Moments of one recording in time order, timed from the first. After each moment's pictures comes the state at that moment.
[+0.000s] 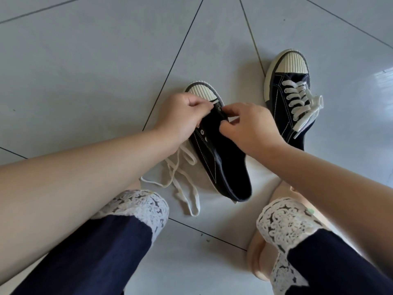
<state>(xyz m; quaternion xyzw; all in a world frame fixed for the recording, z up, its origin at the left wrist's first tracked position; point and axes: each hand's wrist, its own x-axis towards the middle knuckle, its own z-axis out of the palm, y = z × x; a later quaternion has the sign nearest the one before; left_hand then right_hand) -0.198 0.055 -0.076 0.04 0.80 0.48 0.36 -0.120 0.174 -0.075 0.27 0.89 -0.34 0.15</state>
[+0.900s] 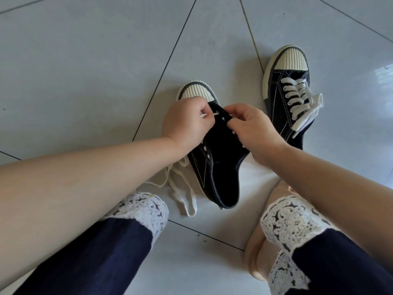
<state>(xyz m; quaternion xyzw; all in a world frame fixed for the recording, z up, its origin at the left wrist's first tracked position) -0.187 0.066 -0.098 0.18 0.88 0.35 0.25 -0.113 0.181 -0.098 0.41 0.71 -0.56 0.15</state>
